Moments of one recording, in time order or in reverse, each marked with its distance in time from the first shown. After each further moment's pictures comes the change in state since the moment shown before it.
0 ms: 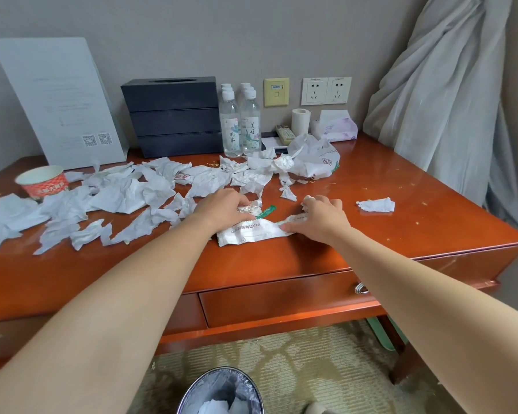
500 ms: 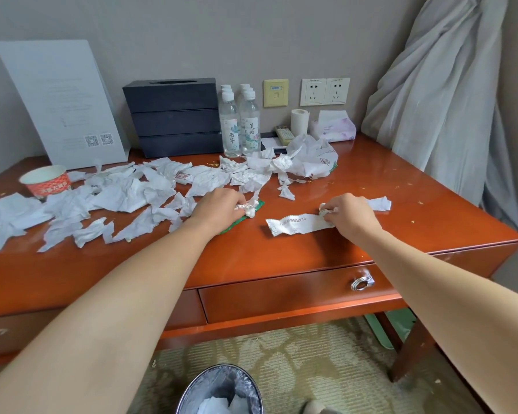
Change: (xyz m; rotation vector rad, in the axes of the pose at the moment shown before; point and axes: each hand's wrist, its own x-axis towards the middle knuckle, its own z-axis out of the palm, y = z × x) left_hand -0.012 0.003 0.000 0.016 0.130 0.005; right_hand -0.010 0.048 -0.020 0.155 0.159 -0.032
